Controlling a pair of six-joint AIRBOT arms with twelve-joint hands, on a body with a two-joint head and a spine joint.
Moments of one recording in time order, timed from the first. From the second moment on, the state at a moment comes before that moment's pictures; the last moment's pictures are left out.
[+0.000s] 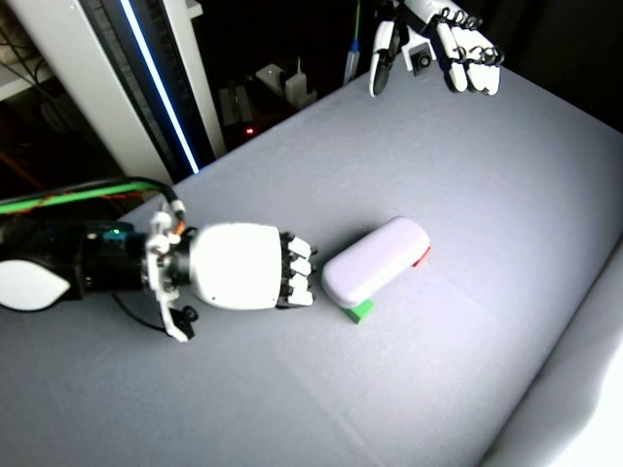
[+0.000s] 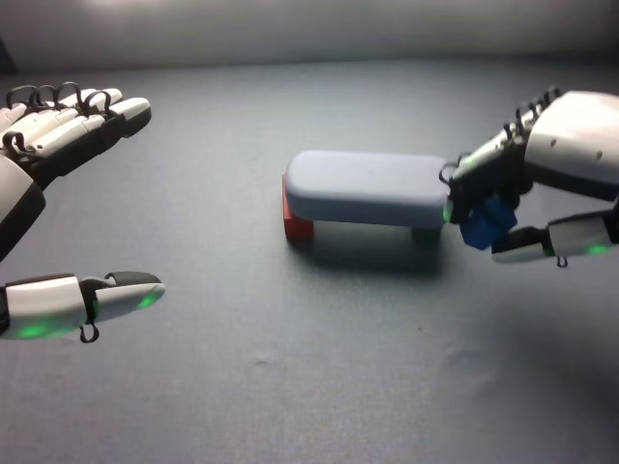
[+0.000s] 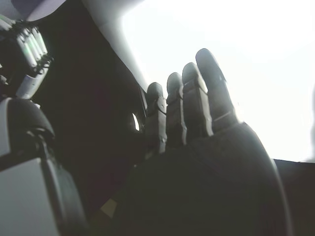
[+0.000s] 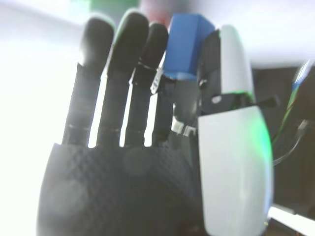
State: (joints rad) left arm 1.25 -0.81 0.86 -0.32 -1.41 0.78; right arm -0.61 -1.11 1.36 -0.46 0.80 -0.34
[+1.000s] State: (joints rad) left arm 1.25 -0.82 0.88 -0.31 -1.38 0.76; right arm -0.39 -1.31 1.54 -0.57 0.60 -0.36
